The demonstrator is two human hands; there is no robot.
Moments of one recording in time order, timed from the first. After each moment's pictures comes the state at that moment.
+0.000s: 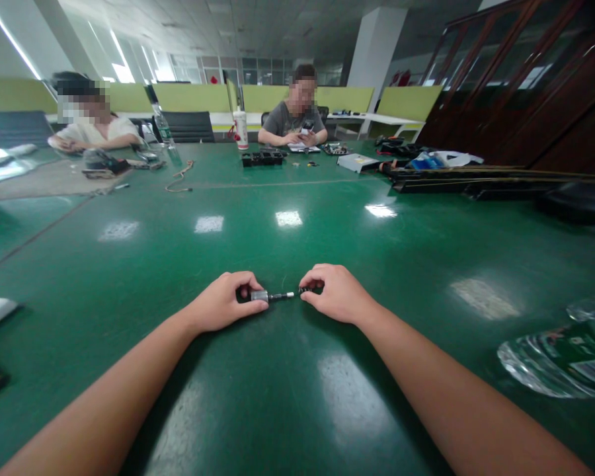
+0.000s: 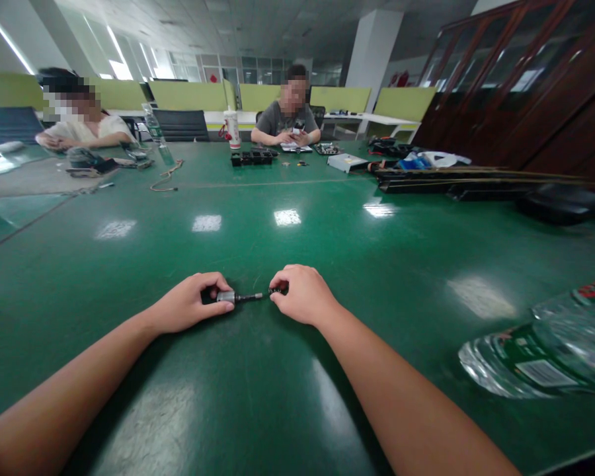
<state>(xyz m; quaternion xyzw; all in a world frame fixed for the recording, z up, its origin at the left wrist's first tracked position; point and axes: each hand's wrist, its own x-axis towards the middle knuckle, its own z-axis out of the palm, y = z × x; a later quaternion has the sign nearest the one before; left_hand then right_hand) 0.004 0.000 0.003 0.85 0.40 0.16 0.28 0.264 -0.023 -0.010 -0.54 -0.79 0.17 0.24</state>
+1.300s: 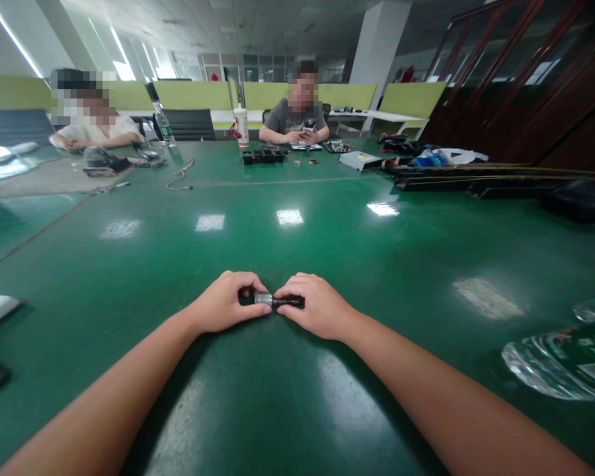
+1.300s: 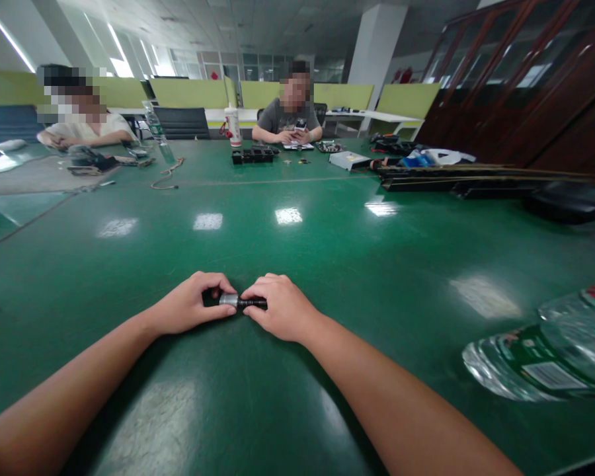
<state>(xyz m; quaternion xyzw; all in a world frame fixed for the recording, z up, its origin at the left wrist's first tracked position) 0.006 -0.002 0.004 0.88 0.37 0.16 0.26 0.235 -0.033 -0.016 -0.41 -0.85 0.20 0.28</state>
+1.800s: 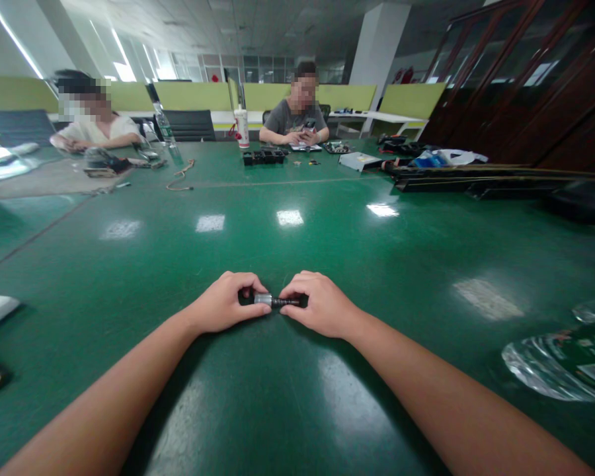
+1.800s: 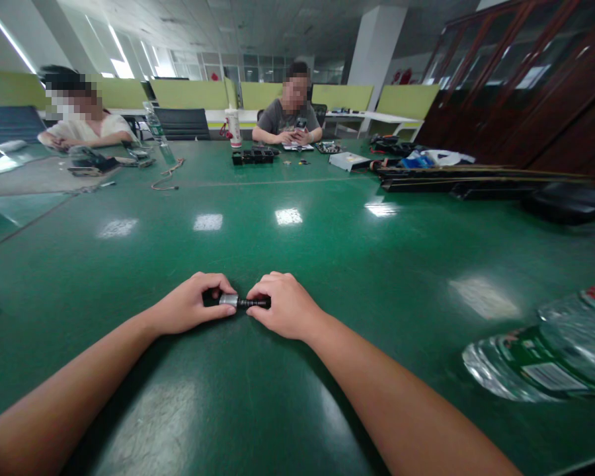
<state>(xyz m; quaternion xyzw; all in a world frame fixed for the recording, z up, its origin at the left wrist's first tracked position) 0.006 -0.002 0.006 0.87 0.37 0.16 0.27 0.238 -0.033 -0.009 -0.43 -0.84 0.19 0.27</state>
